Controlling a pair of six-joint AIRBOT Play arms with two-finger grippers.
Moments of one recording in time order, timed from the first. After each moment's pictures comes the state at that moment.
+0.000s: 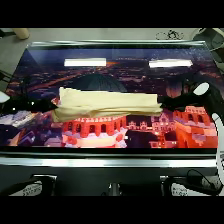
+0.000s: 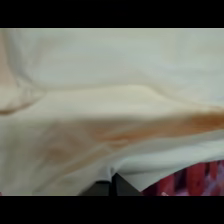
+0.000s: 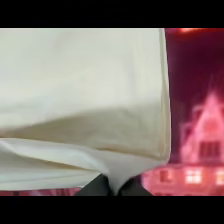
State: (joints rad) left arm 0.18 -1.31 1.12 0.93 -1.13 -1.28; right arm -0.14 -1.45 1.23 -1.13 1.09 1.51
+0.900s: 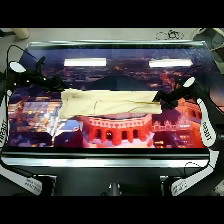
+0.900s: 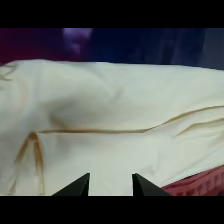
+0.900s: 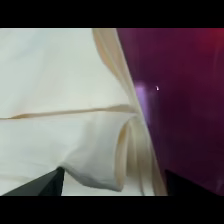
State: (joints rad) left arm 0.09 -1.78 1.73 0.93 -1.33 -1.41; right arm -0.15 -1.83 1.49 -1.09 1.14 1.55
